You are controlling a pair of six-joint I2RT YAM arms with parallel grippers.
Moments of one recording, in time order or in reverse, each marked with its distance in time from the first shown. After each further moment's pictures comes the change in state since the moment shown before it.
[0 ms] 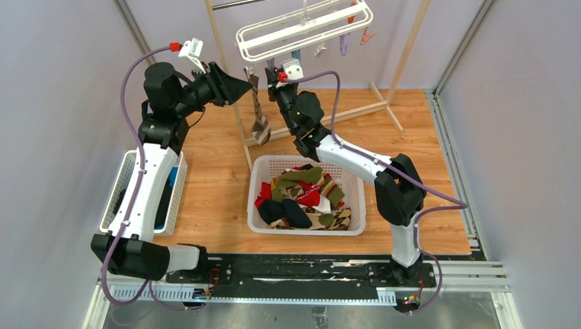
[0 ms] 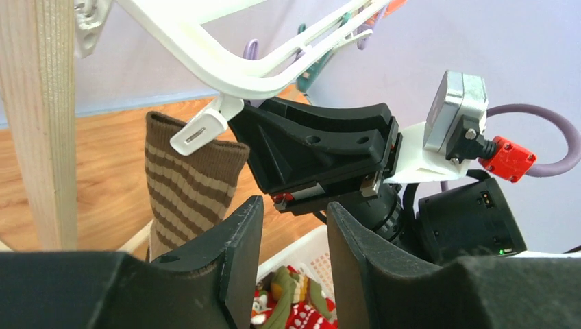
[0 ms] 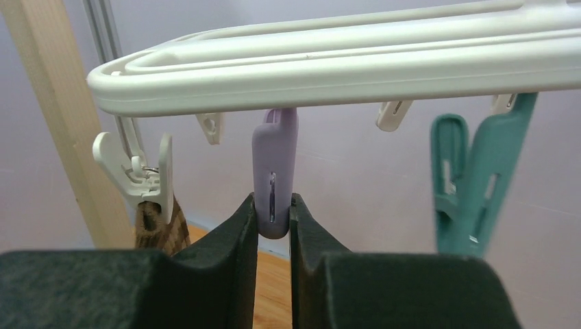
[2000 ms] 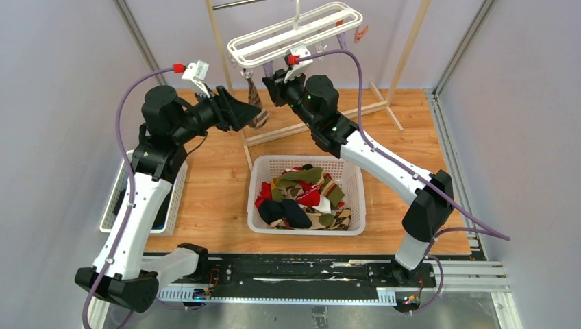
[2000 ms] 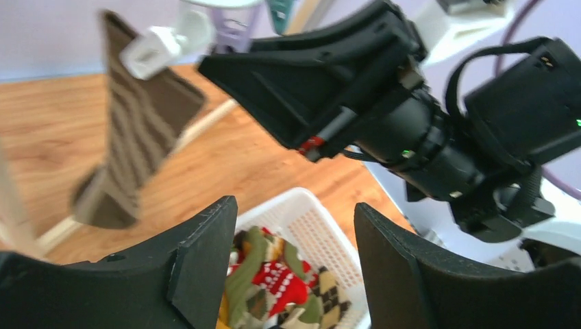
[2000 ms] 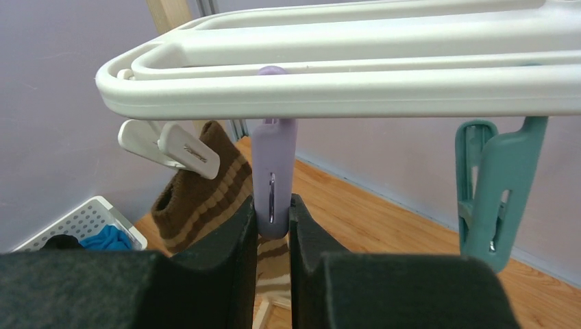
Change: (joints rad) left arm -0.106 -0.210 -0.103 -0.149 -0.120 0.026; right arm 0.001 -0.235 0.042 -0.567 -0.208 0.248
